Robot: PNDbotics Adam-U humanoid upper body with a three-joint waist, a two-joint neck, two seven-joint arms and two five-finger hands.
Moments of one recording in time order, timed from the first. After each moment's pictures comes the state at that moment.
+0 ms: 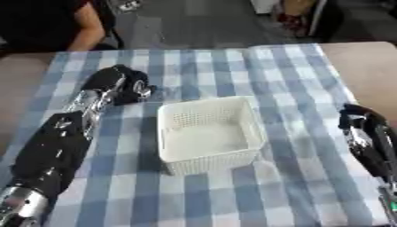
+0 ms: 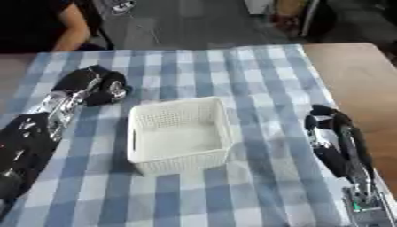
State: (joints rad) left arm -0.86 0.34 -0.06 -0.62 -1.19 -0.07 0.01; right arm -0.11 -0.26 -0.05 -1.61 0.40 -0.20 0.00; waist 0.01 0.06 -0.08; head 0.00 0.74
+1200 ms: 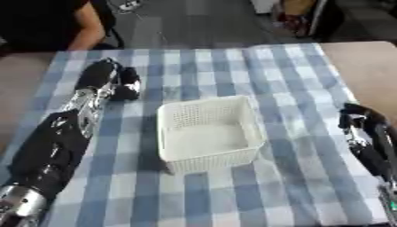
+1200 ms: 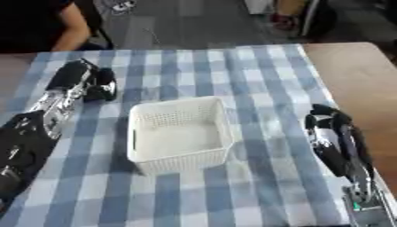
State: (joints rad) left arm -0.86 0.34 -0.06 -0.63 -1.04 -0.03 0.21; right arm -0.11 -0.26 -0.05 -1.61 0.40 -0.20 0.00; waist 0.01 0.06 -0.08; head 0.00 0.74
